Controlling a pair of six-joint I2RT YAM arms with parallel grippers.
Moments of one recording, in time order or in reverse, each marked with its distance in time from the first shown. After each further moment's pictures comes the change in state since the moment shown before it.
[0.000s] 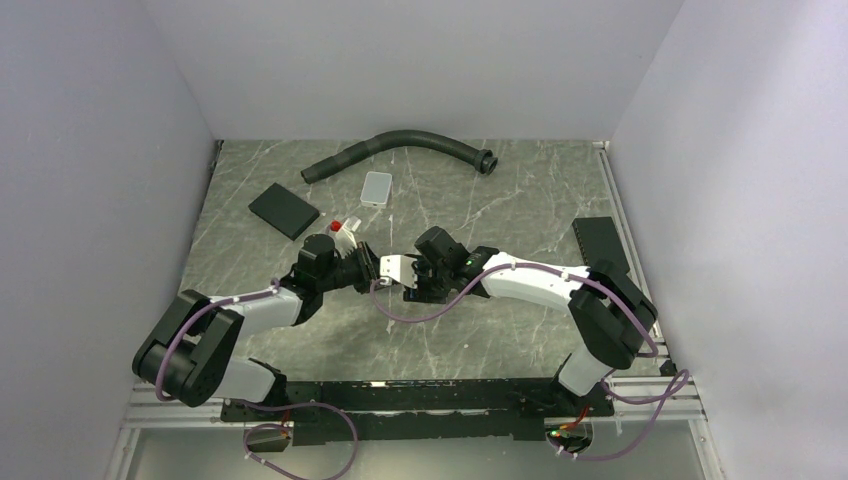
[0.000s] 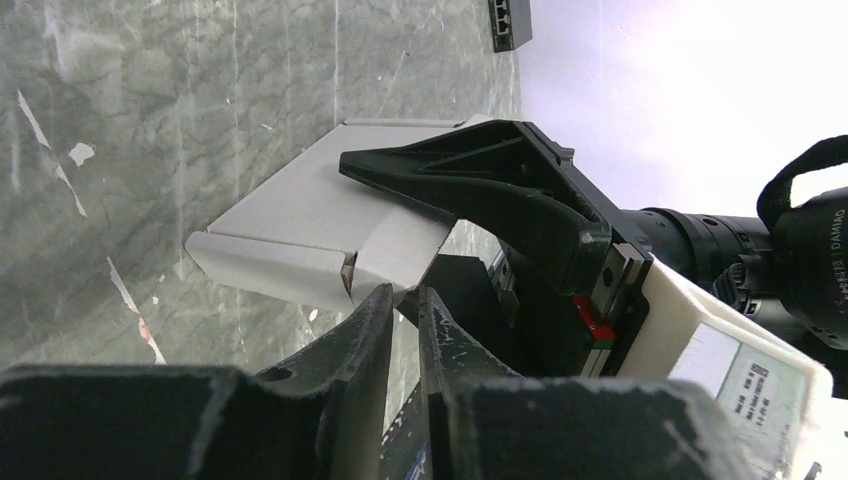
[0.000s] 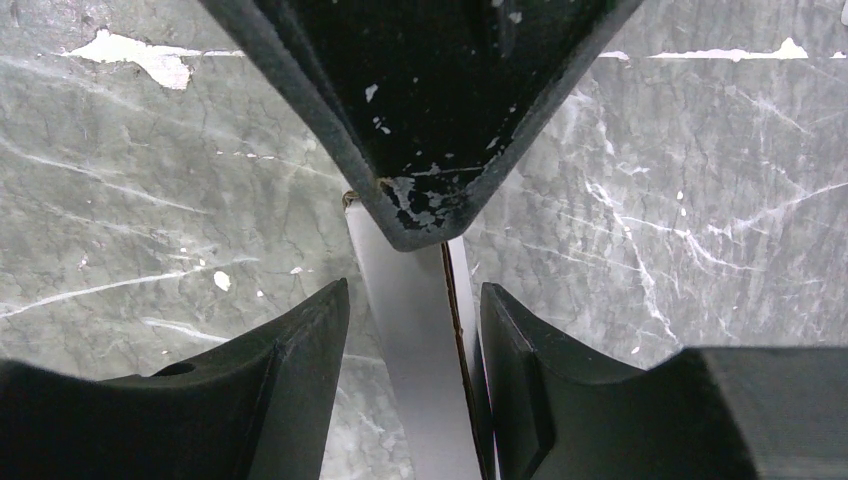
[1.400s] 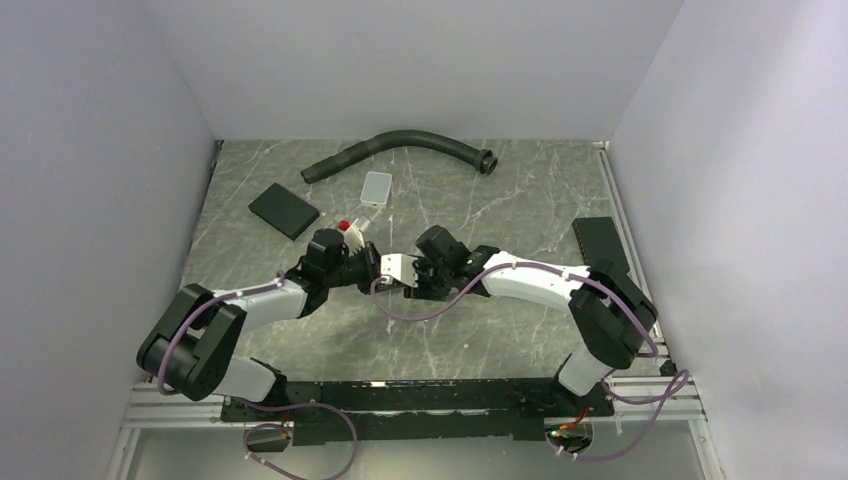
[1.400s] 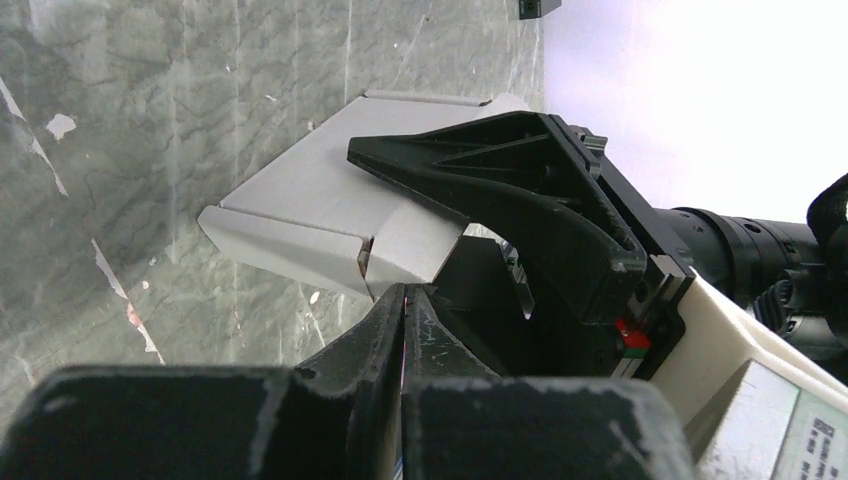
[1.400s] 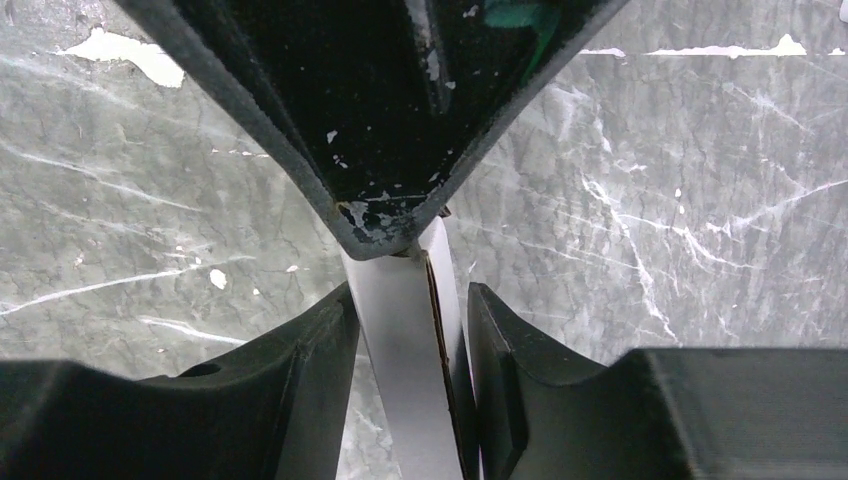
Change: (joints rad) left arm -0.026 0.031 0.074 -0.145 0.014 0.024; right arm -0.002 0.000 0.000 0.000 -0.008 0.000
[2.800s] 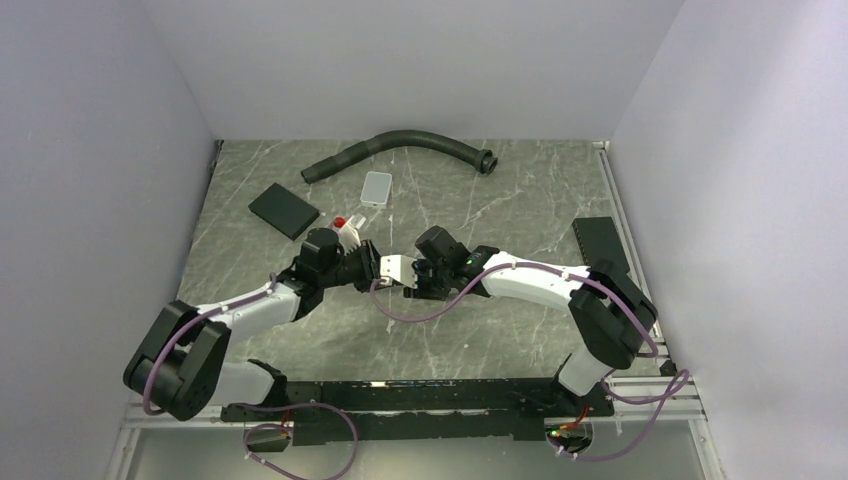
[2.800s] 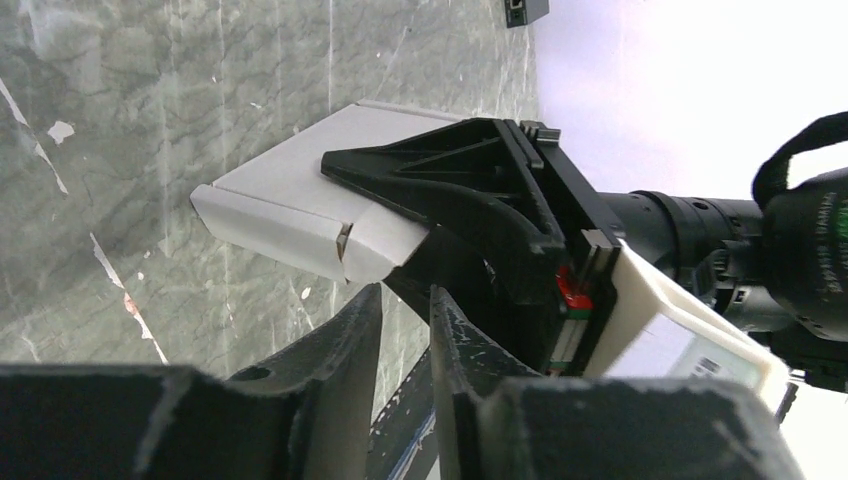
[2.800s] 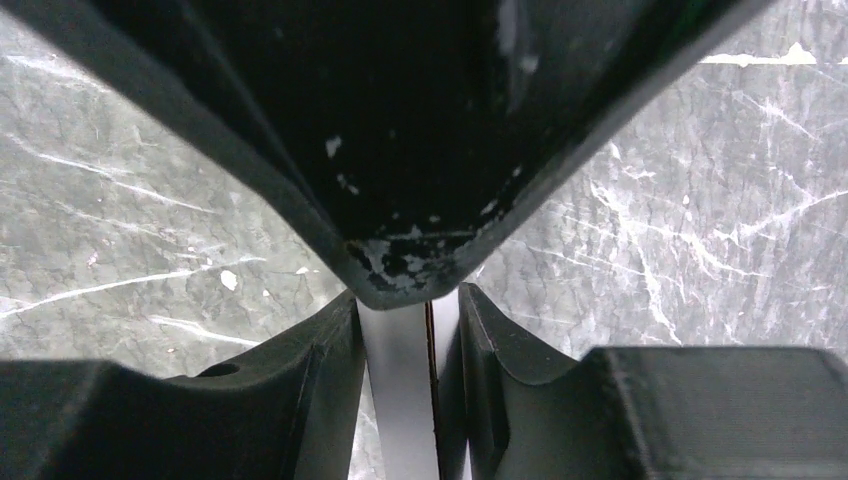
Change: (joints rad) left arm 0.003 -0.114 0.000 -0.080 -0.025 0.034; right arm 0.002 0.000 0.002 -0.005 -0.009 -0.003
